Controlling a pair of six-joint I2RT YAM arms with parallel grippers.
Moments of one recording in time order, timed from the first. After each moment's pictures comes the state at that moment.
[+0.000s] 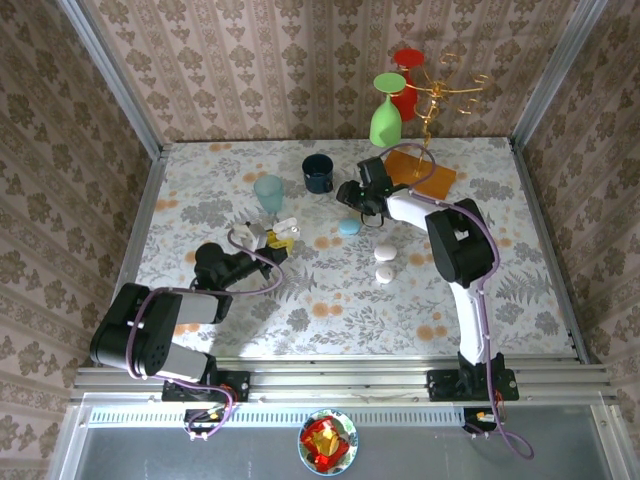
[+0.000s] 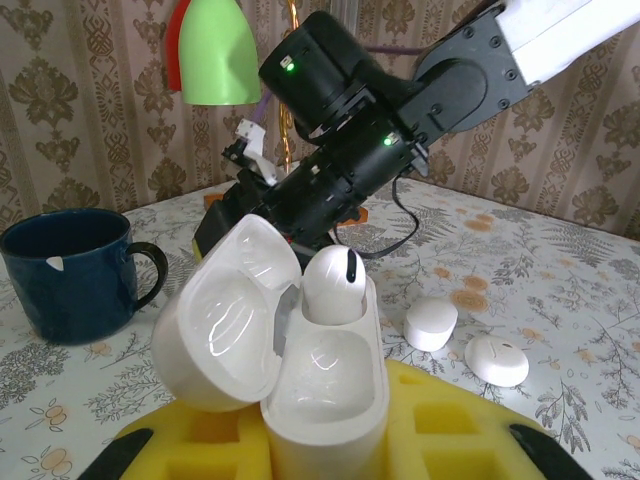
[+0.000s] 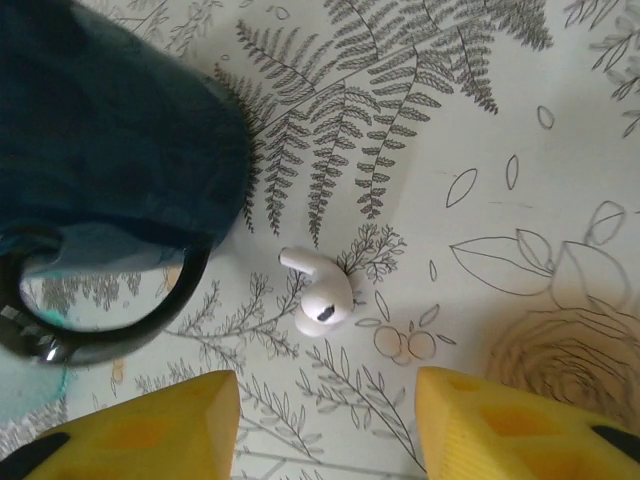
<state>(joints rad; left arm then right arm) -0.32 1.43 0.27 1.18 0.74 -0.08 0.37 2.21 1.55 -0.13 -0.13 0.77</state>
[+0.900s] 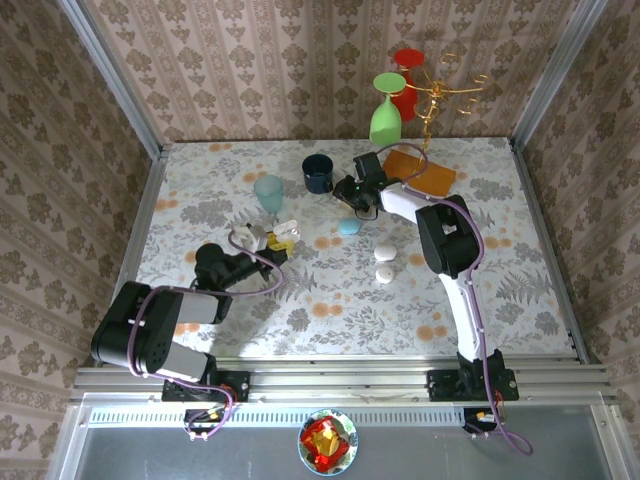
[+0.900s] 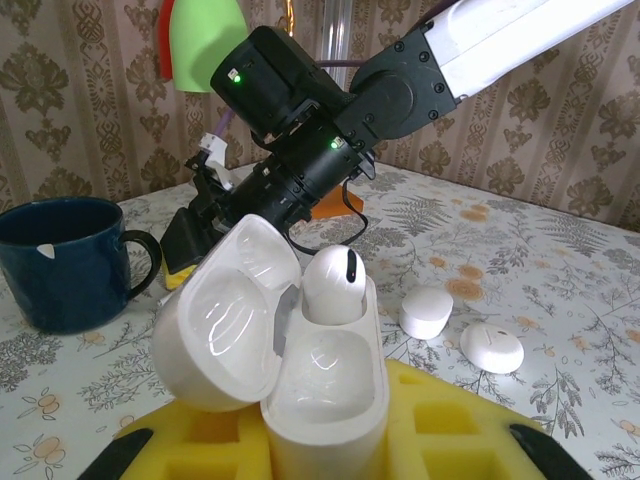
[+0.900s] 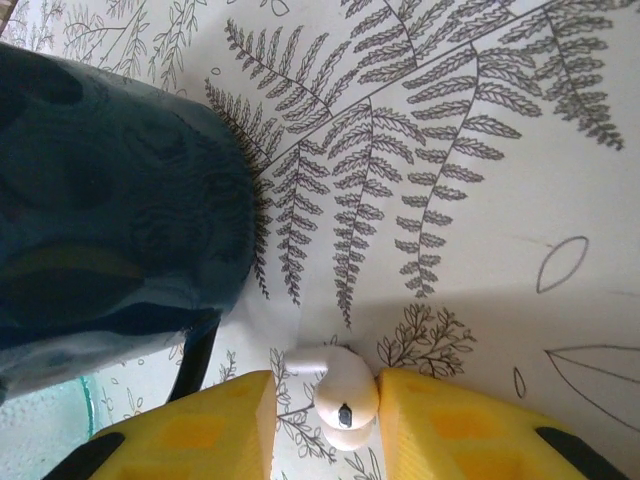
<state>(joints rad) -0.31 1.45 0.26 1.18 0.76 -0.07 0.36 2.37 1.75 -0.18 -0.23 0.84</state>
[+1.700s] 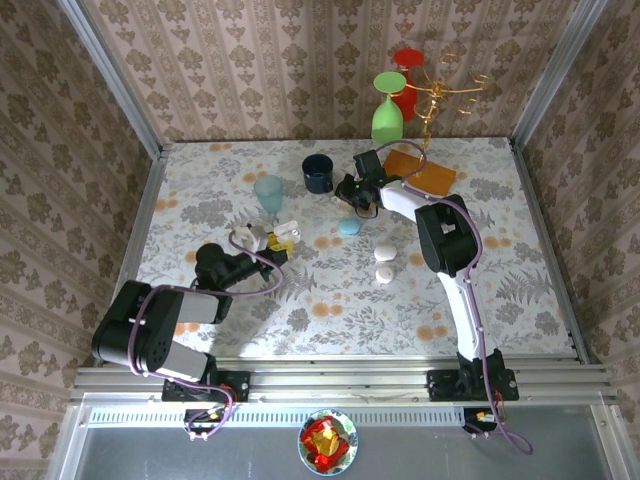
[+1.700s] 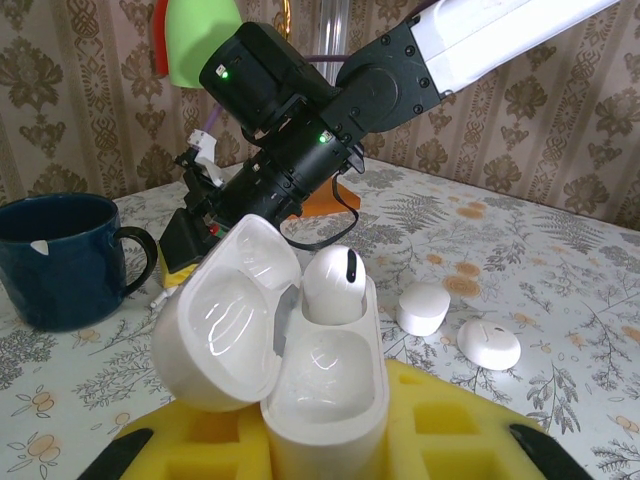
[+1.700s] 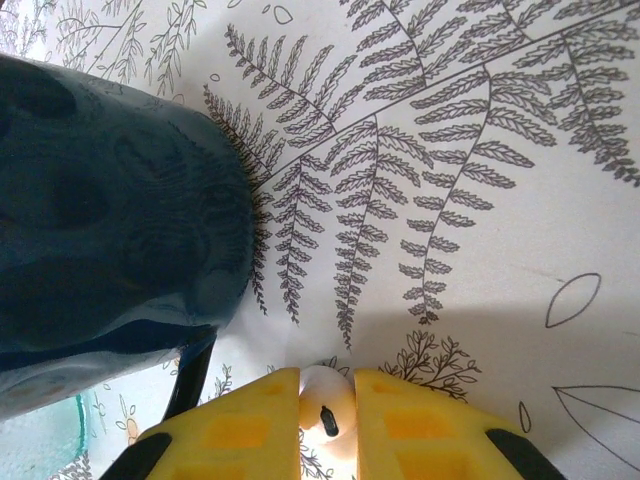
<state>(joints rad) -0.31 1.45 0.26 1.18 0.76 -0.07 0.36 2.39 1.80 -0.22 -0.24 0.80</state>
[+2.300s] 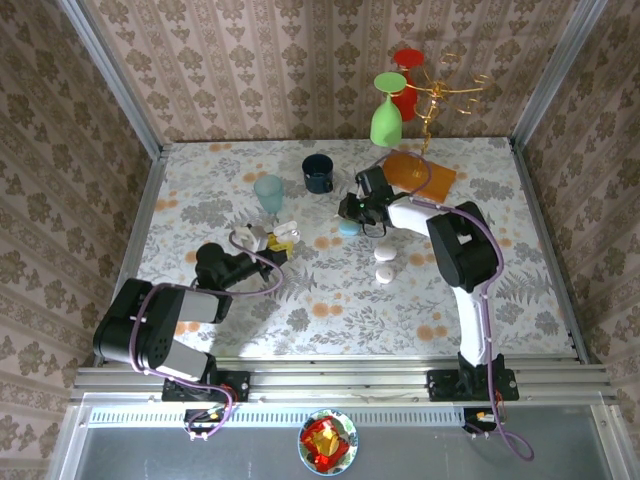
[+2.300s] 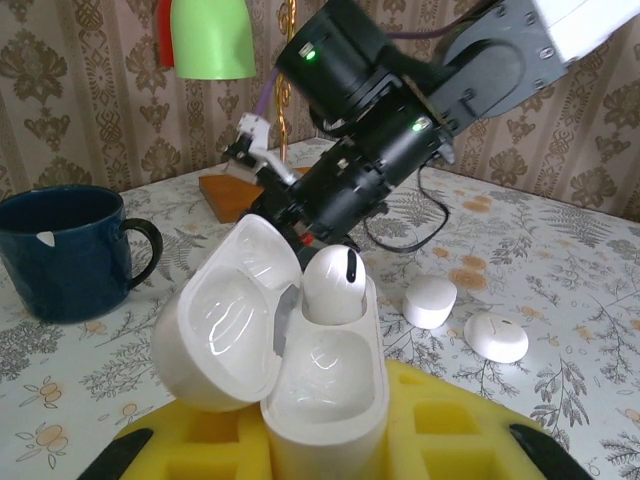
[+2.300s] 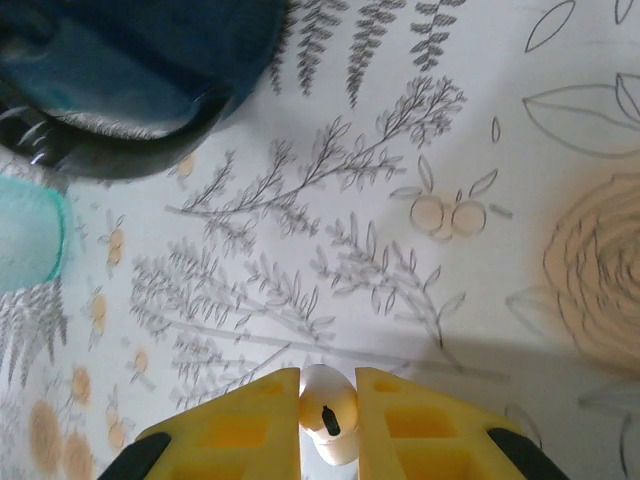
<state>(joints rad) -0.30 1.47 0.26 1.18 0.76 -0.05 0.40 2.13 1.40 -0.09 -0.23 0.64</state>
